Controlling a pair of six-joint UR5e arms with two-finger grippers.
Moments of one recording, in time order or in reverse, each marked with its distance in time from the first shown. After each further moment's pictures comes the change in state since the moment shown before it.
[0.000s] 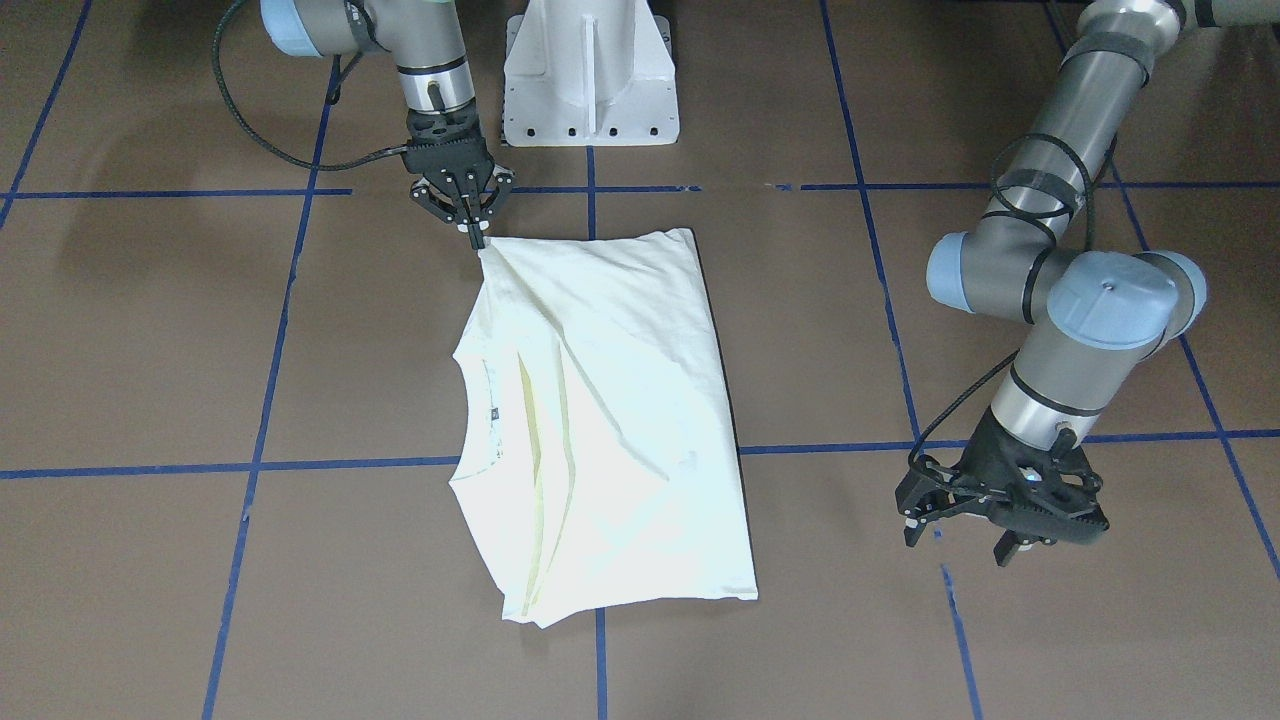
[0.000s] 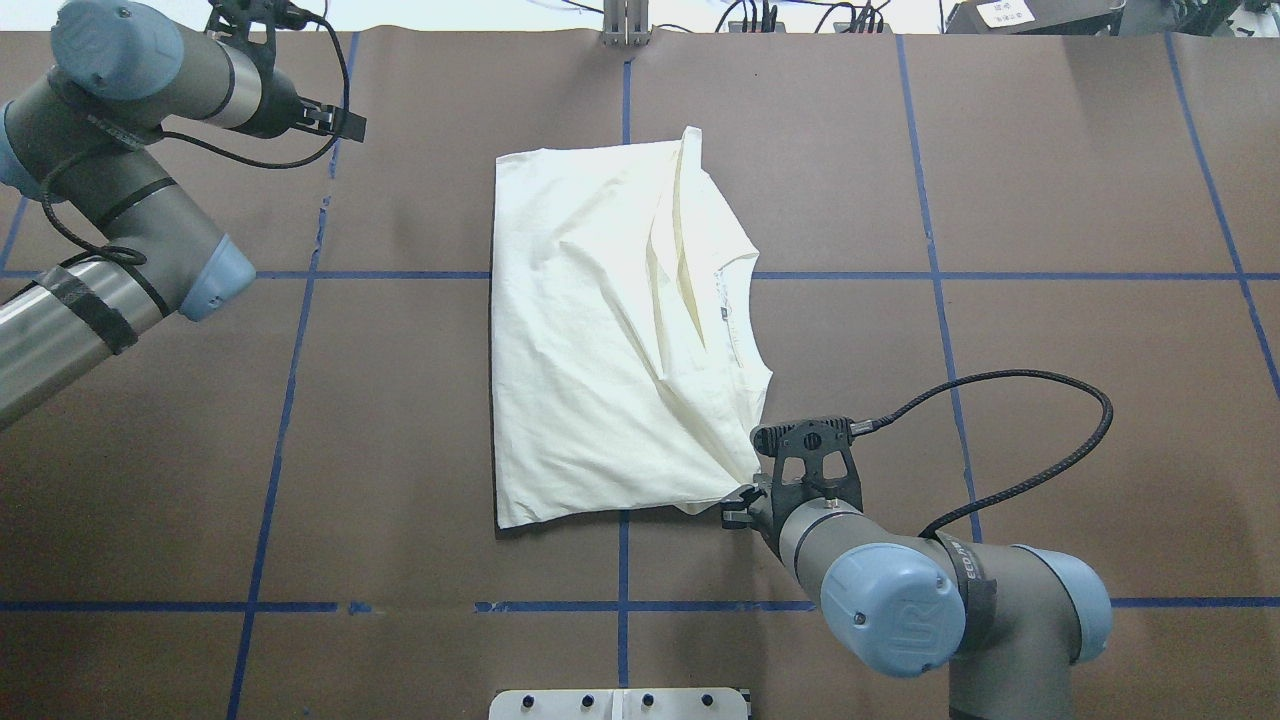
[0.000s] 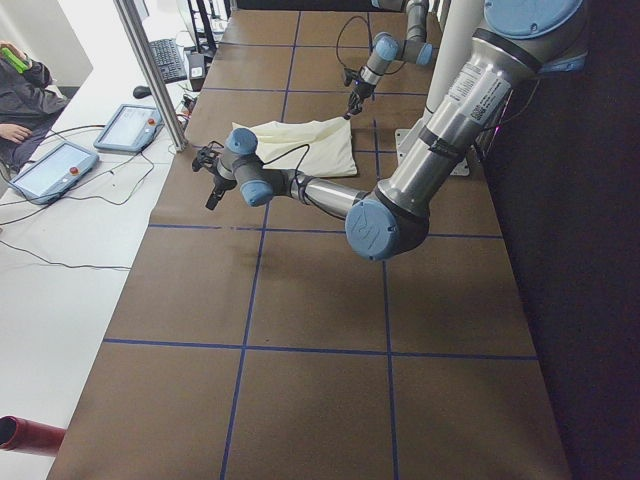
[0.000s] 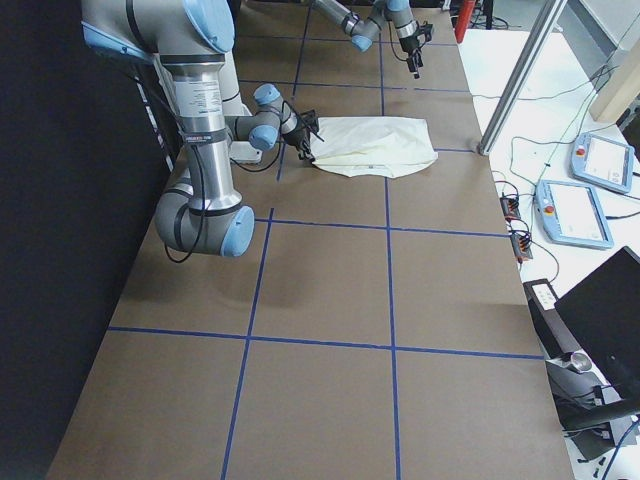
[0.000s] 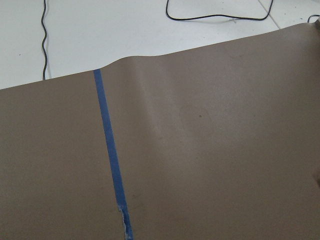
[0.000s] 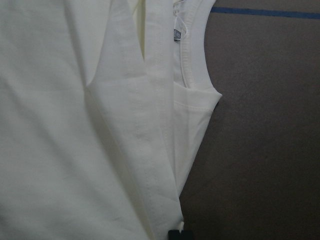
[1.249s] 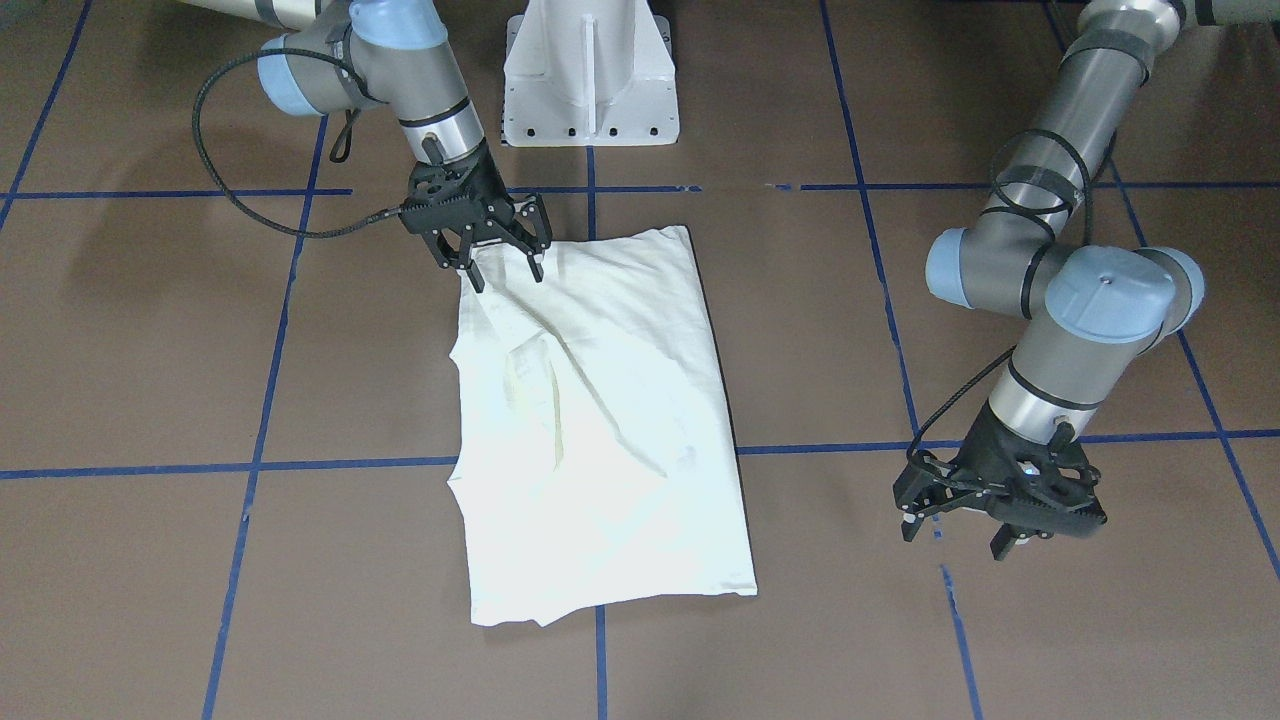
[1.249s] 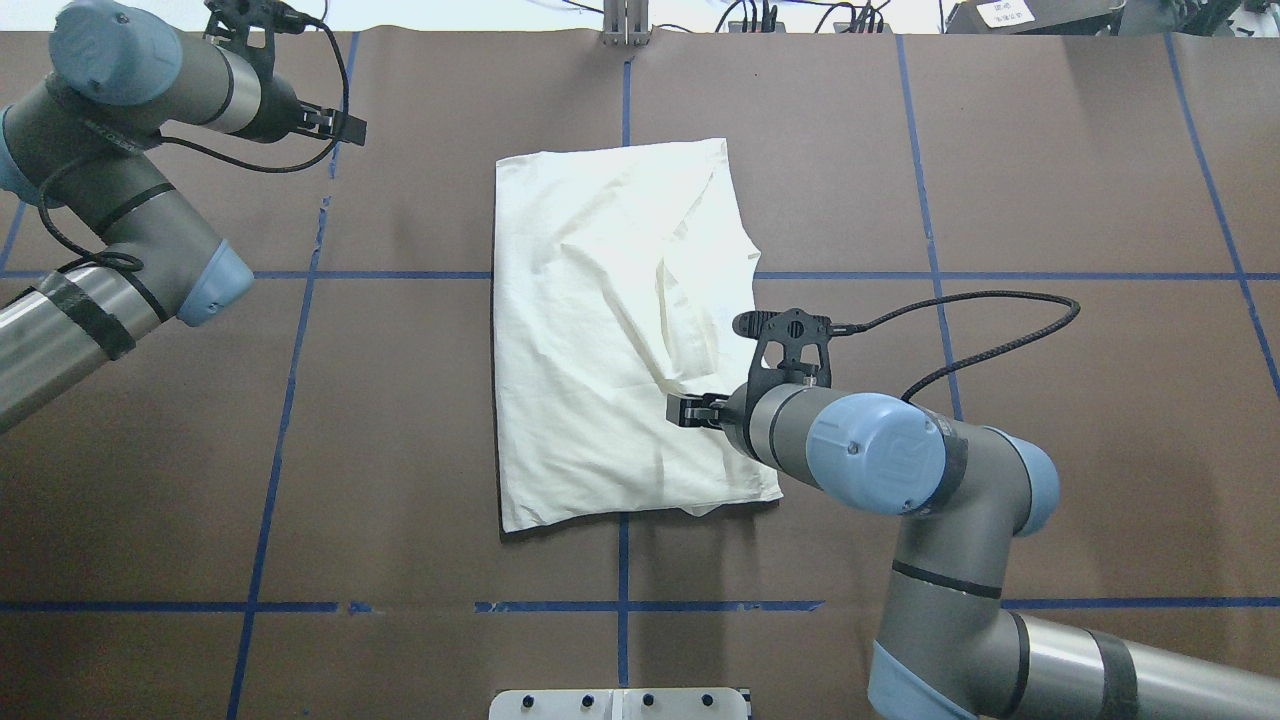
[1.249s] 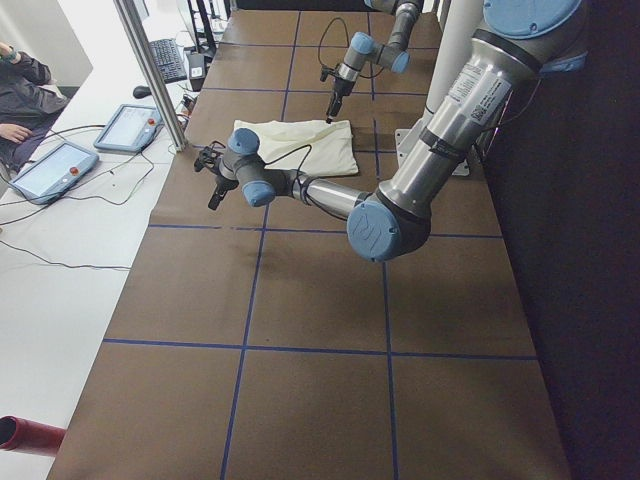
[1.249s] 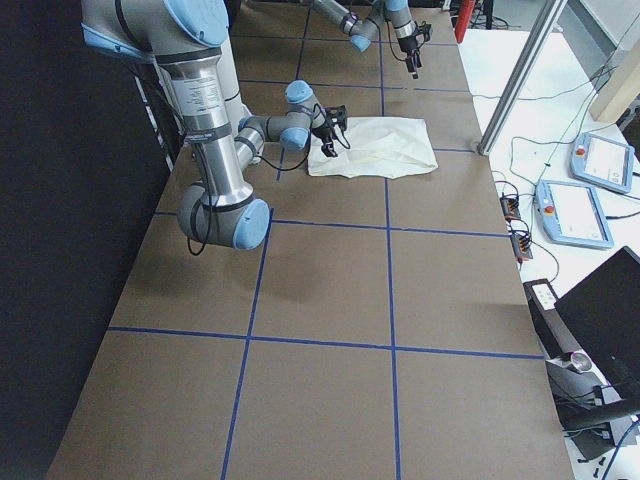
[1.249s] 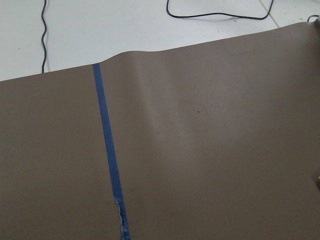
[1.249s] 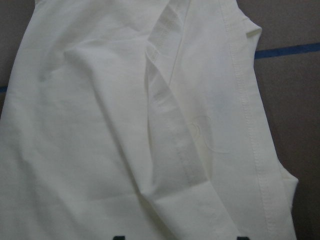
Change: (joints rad) left arm 0.004 0.011 -0.016 0.000 -0.001 -0.016; right arm 0.217 0.160 -0.201 0.235 0.264 0.028
